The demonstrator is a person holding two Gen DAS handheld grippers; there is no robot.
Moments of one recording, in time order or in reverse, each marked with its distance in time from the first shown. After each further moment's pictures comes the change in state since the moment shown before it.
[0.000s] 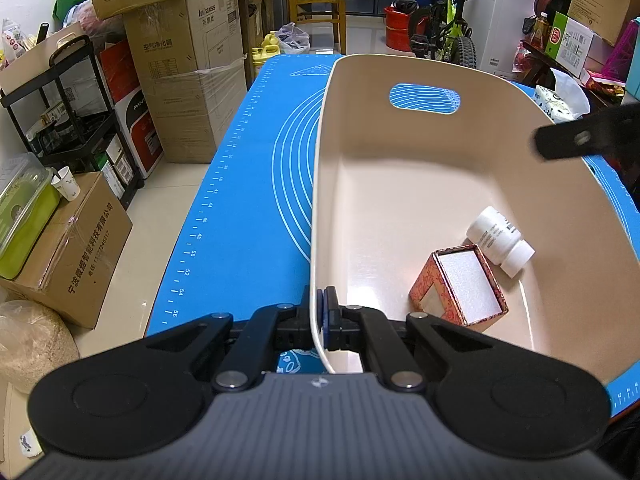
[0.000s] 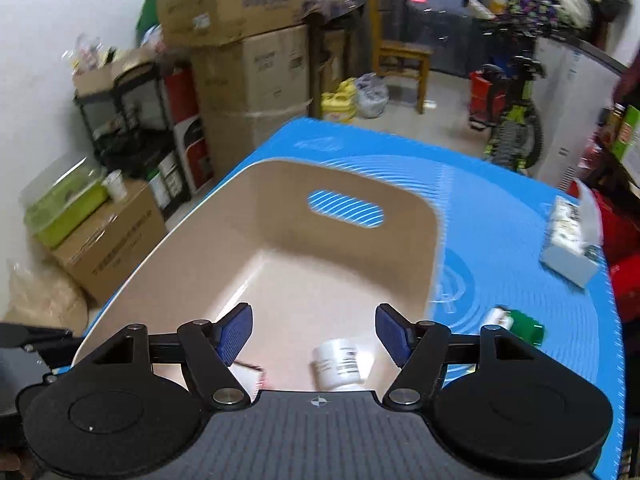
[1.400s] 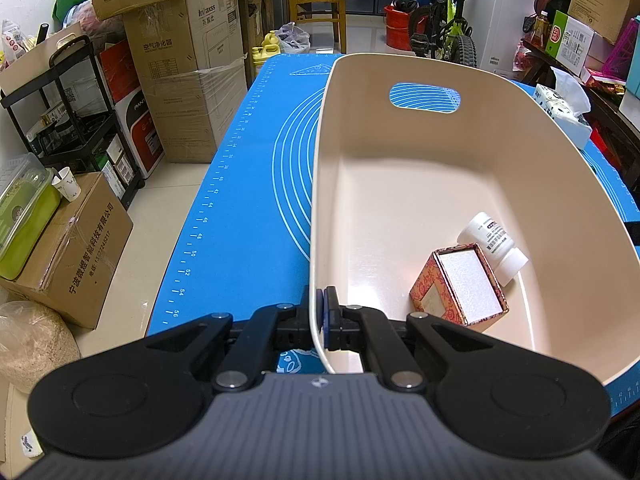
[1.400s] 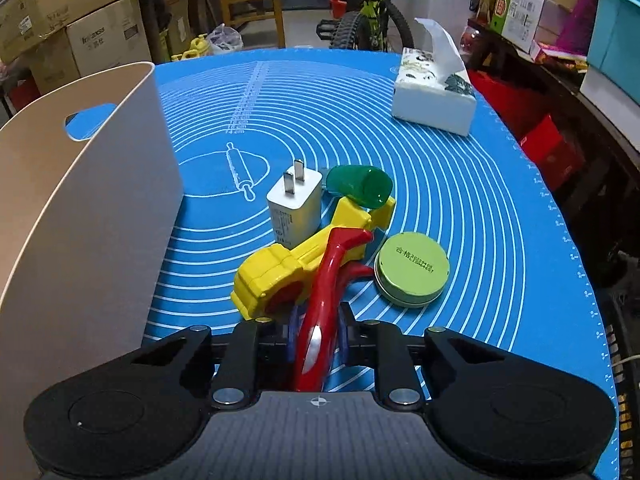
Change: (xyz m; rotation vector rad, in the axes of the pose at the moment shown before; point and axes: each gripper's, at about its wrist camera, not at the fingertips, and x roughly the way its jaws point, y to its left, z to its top) left arm 0.000 -0.002 0.000 0.000 0.000 0.001; right arm 0.074 -0.129 -0.088 0.281 0.133 -0.256
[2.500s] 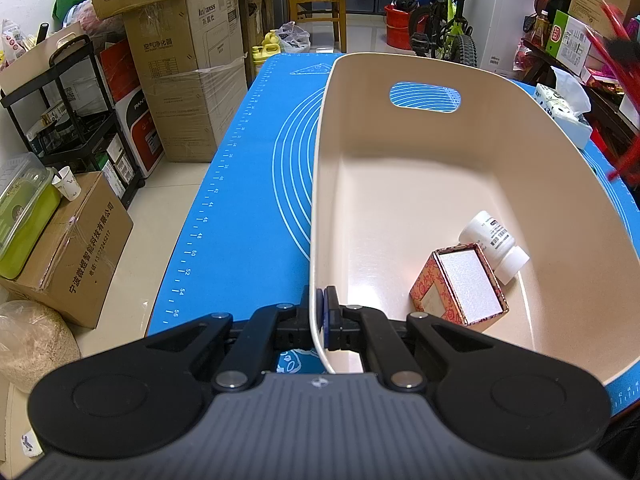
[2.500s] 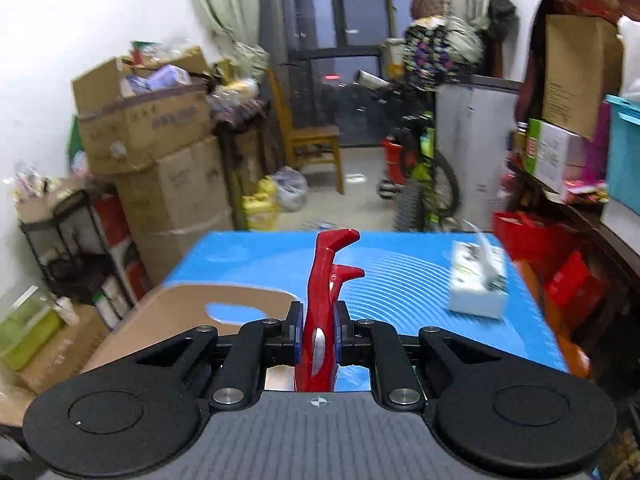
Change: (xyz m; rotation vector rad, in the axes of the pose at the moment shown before) left arm 0.000 -0.001 0.000 0.001 0.000 0.001; right arm -0.150 0.046 0.055 -0.035 -0.423 0.191
